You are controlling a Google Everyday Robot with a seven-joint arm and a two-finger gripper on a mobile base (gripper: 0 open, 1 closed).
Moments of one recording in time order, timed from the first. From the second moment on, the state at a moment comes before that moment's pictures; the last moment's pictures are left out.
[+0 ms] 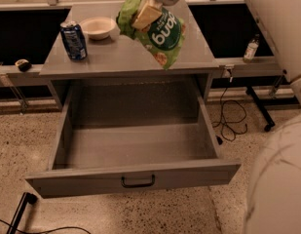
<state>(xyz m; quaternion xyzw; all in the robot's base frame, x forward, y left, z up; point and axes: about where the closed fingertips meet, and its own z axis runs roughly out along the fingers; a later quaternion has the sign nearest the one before) 0.703 0.022 1.013 -0.70 0.59 0.02 0.40</state>
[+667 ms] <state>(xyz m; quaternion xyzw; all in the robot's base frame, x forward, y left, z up) 0.789 0.003 1.012 -0.60 0.61 0.10 0.51</state>
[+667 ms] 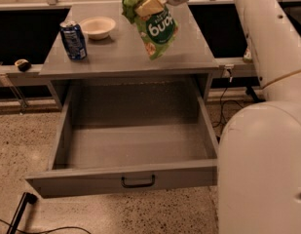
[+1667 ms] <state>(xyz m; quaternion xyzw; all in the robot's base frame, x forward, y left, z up) 0.826 0.005 0.974 -0.56 0.64 0.15 0.51</state>
